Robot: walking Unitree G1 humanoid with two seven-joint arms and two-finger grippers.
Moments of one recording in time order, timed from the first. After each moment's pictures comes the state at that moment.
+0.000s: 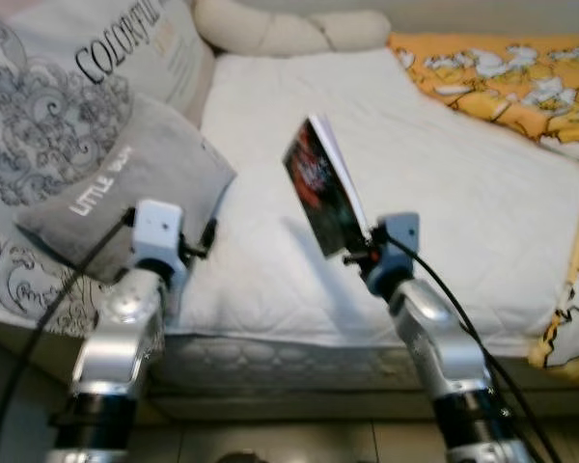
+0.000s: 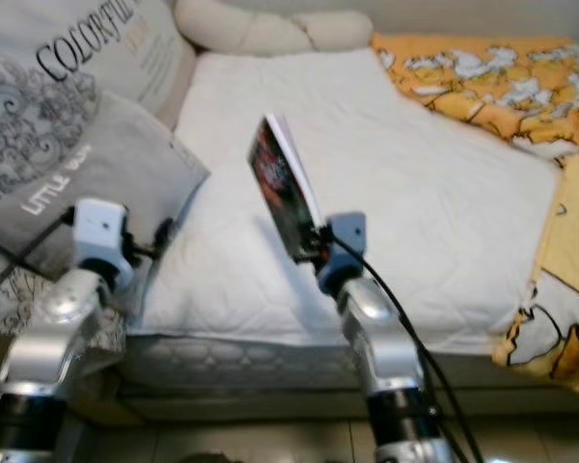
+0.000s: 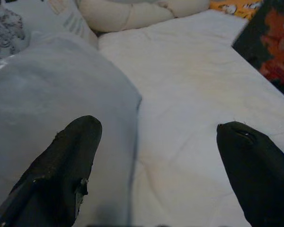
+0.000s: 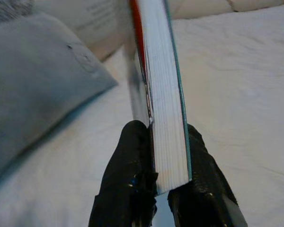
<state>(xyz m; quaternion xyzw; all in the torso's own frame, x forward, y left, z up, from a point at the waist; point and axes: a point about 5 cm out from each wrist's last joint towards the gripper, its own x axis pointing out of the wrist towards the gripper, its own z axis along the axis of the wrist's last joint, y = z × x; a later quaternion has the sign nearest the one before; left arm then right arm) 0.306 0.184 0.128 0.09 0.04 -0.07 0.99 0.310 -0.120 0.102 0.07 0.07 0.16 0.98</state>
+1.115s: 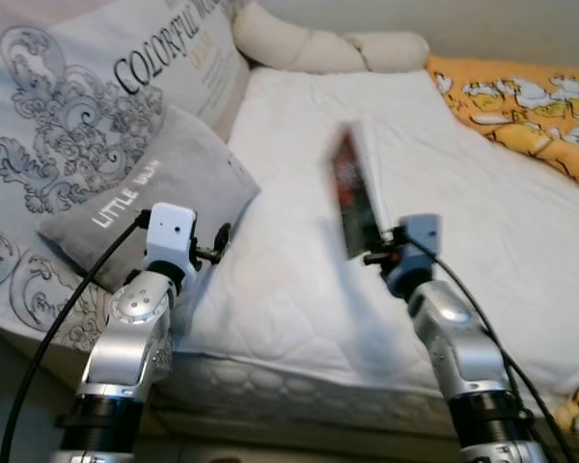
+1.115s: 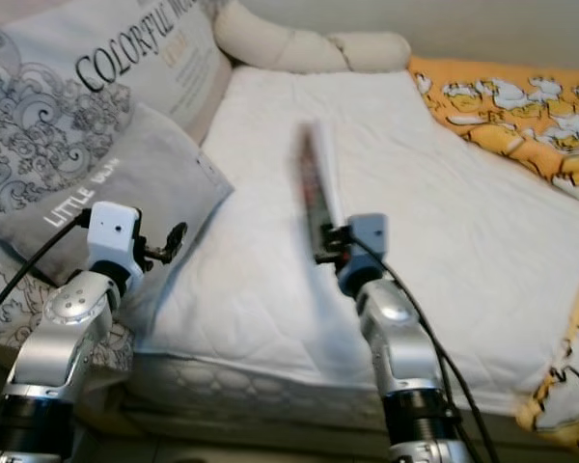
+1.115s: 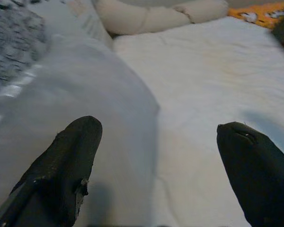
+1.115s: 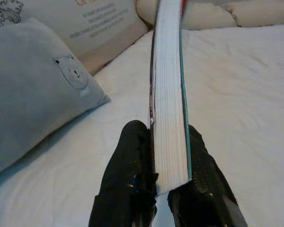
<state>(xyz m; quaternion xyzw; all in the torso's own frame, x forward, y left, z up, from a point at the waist) 0.305 0.179 0.128 0.09 0.05 -0.09 0.99 0.311 -0.136 0.103 0.06 0.07 0.13 0.99</state>
